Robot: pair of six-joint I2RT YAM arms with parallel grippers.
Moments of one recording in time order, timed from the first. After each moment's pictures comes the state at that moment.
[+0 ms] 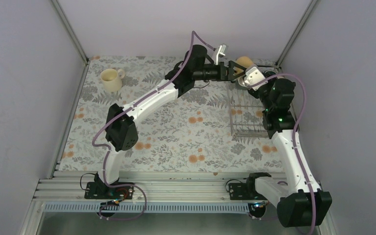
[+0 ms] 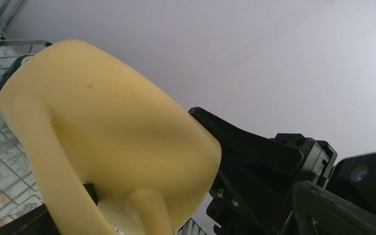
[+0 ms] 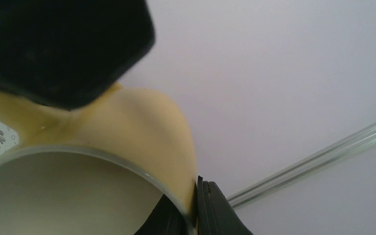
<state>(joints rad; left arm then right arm) -0.79 2.11 2.06 -0.05 0.62 -0.86 0.06 1.01 0.93 0.01 -0.09 -0.85</state>
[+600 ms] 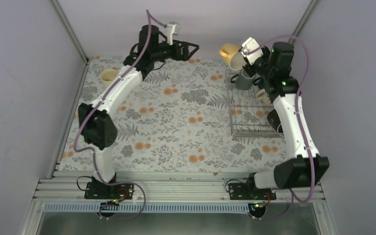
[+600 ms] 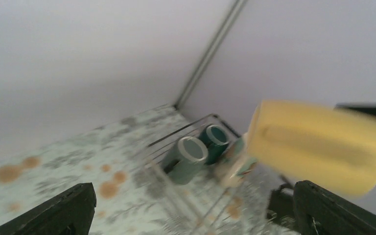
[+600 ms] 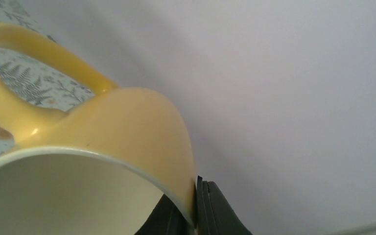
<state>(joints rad) -0.47 1.98 2.00 -0.21 0.57 -0.44 0.07 1.32 1.42 -0.35 -0.28 -0.72</state>
